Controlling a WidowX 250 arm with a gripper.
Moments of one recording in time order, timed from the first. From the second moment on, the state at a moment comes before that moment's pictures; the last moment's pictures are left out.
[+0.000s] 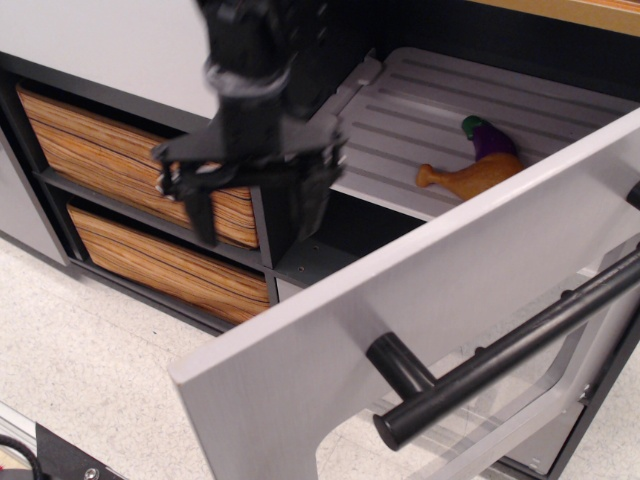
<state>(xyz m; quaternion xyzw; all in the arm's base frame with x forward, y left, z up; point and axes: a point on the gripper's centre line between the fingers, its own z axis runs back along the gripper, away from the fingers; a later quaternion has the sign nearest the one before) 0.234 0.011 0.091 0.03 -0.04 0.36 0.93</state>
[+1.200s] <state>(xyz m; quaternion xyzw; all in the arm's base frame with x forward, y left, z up) 0.189 -0.102 0.209 -0.10 0.09 0.46 0.88</state>
